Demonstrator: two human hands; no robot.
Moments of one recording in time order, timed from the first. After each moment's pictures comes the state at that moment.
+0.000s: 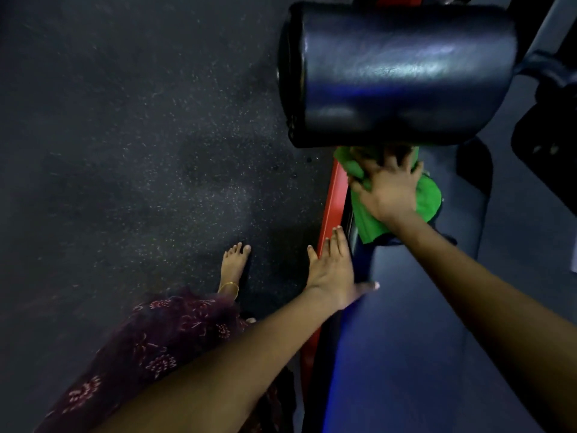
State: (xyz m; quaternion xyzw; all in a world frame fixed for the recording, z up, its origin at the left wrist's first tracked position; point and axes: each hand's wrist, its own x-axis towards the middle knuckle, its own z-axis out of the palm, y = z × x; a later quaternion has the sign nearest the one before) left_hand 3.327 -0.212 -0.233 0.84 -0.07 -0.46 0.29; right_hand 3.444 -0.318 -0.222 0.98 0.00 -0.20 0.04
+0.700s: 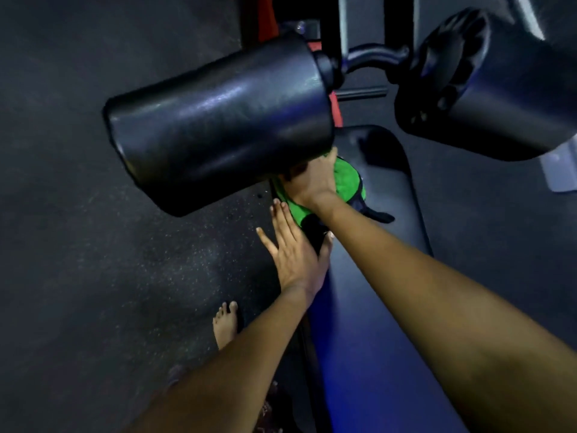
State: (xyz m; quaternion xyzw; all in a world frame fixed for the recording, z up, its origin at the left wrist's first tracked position) left_hand 3.375 -0.265 -0.245 0.96 -0.04 -0.16 0.24; right_hand 3.489 -0.338 -0.223 0.99 -0.09 -0.12 -0.05
